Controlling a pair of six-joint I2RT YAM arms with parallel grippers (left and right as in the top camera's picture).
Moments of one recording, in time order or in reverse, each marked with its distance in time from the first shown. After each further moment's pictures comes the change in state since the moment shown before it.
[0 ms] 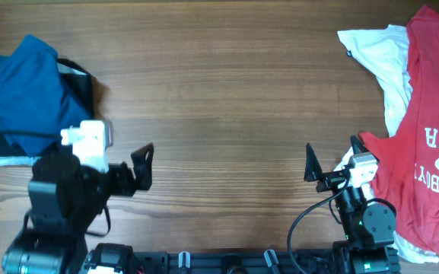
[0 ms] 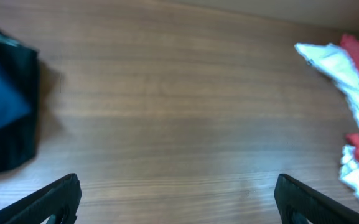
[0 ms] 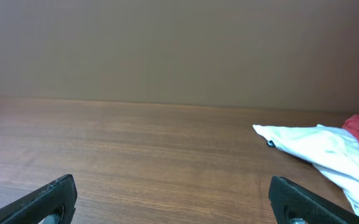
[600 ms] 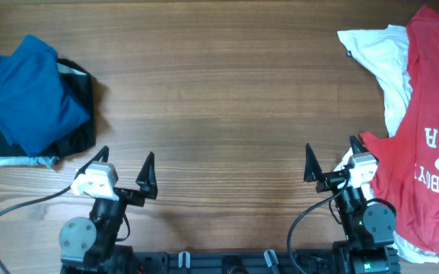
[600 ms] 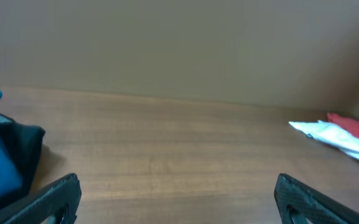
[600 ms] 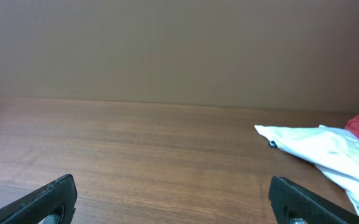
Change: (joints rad) left arm -0.002 -0.627 -0.713 0.646 -0.064 0.017; right arm 0.000 0.000 0.000 0.000 -0.007 0.000
